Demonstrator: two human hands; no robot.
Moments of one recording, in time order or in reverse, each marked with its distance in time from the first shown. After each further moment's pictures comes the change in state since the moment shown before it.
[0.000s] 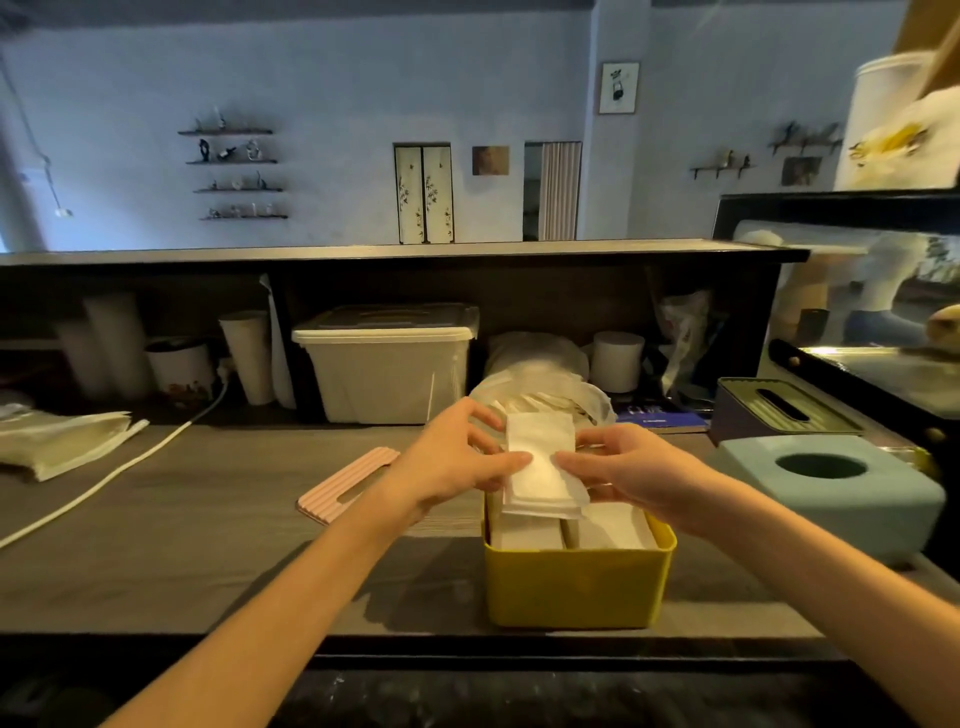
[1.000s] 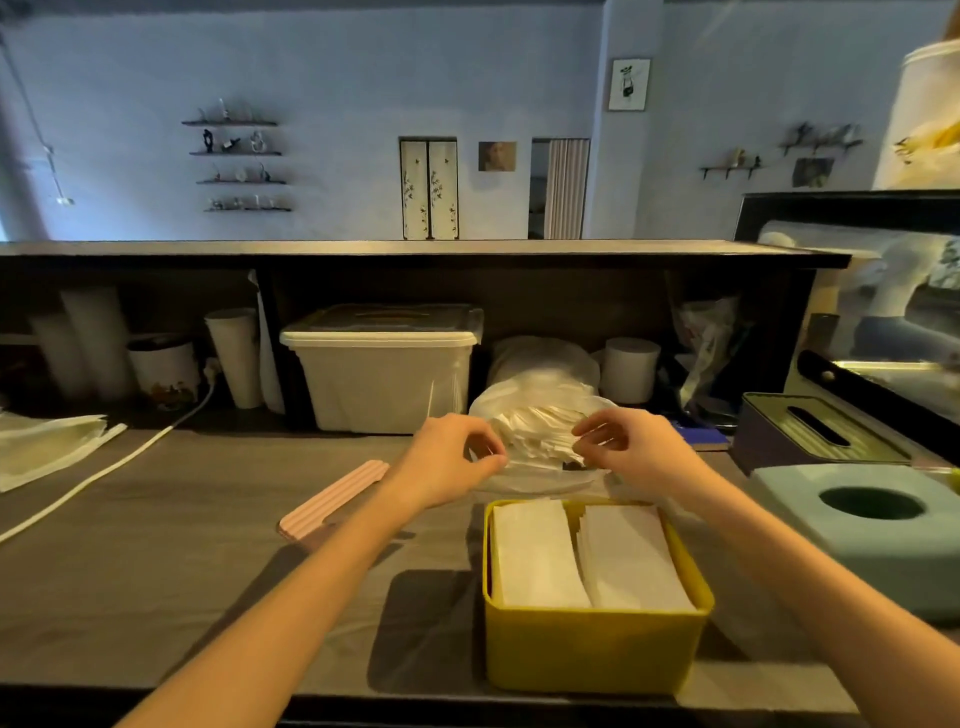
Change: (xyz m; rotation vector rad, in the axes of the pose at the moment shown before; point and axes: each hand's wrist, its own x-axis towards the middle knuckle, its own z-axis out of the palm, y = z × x) left_hand 0.073 -0.051 -0.014 0.493 0.064 0.187; right_hand 0.089 0.027 -0.041 -0.619 0.311 -0.227
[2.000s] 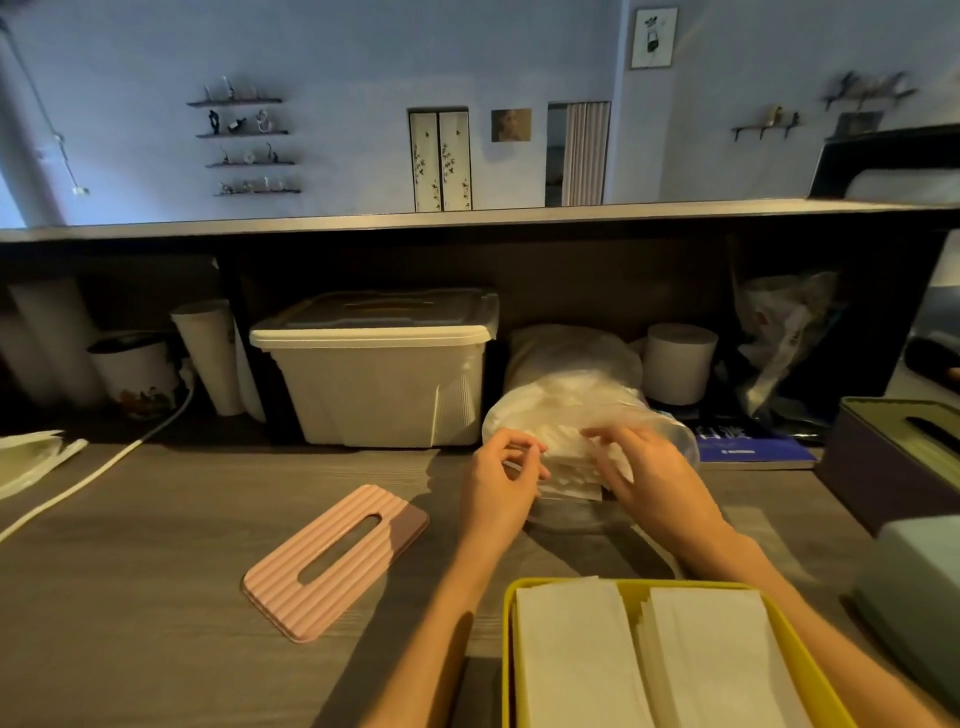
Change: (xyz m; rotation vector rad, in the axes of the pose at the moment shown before) left_hand 0.081 -0.051 0.102 -0.599 0.343 -0.231; right_hand 0.083 0.079 0.077 -0.197 0.302 -0.377
